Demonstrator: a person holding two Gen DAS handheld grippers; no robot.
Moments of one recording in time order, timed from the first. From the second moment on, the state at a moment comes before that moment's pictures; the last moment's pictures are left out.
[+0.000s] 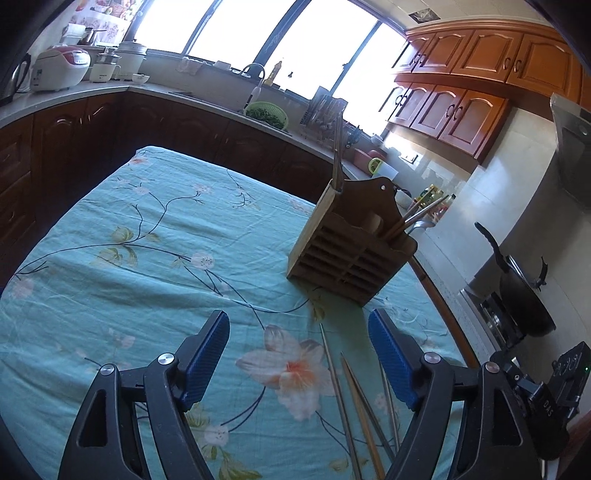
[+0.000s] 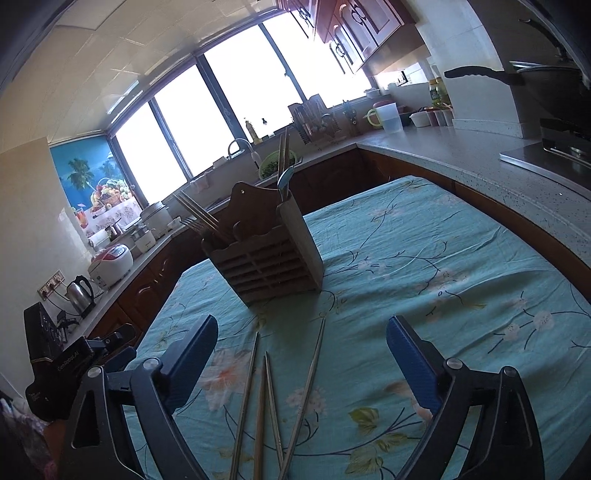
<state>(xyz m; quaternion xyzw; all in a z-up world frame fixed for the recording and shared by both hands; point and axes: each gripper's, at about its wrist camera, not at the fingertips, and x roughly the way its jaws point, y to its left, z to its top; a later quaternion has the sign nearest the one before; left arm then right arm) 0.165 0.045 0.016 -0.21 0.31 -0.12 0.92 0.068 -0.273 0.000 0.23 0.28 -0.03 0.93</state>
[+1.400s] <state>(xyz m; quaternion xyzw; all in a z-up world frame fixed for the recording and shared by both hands) 0.149 0.004 -0.002 -0.12 0.39 -0.10 0.91 0.051 -0.255 -0.027 0.16 0.33 -0.06 0.93</state>
